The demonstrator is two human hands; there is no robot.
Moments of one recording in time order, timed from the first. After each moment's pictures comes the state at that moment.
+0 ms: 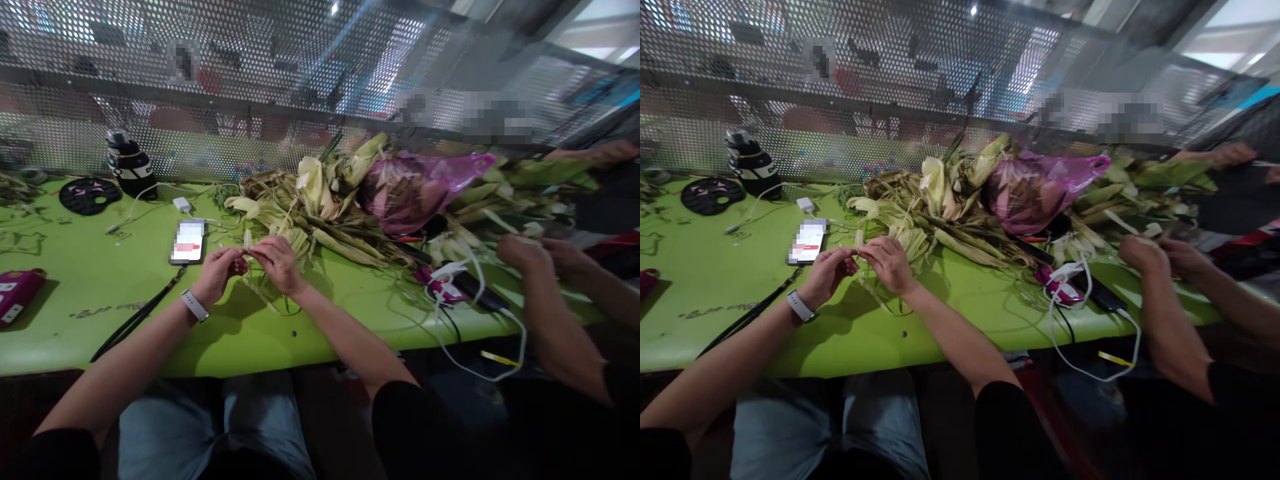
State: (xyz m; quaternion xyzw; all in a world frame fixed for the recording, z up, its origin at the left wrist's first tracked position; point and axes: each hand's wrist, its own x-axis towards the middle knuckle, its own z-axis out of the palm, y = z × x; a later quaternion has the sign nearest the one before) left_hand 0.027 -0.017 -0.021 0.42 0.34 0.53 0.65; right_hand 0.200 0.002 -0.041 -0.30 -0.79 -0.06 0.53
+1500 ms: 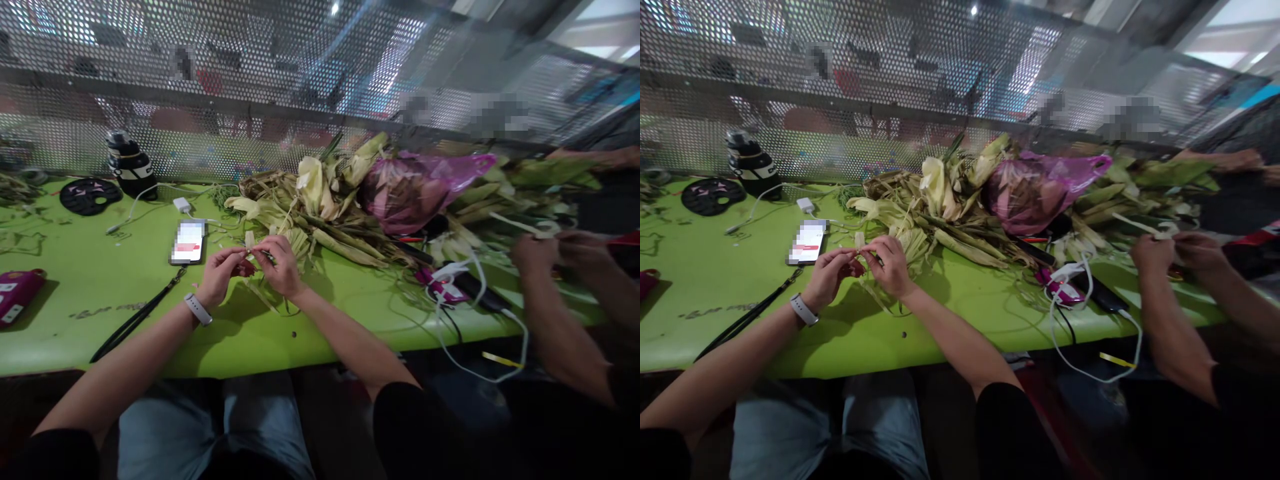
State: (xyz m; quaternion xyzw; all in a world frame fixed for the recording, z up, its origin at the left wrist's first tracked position) left_hand 0.033 -0.023 -0.022 0.45 0.32 0.55 0.63; right_hand 0.193 -0.010 -0.033 -0.35 -0.76 -0.02 0.55
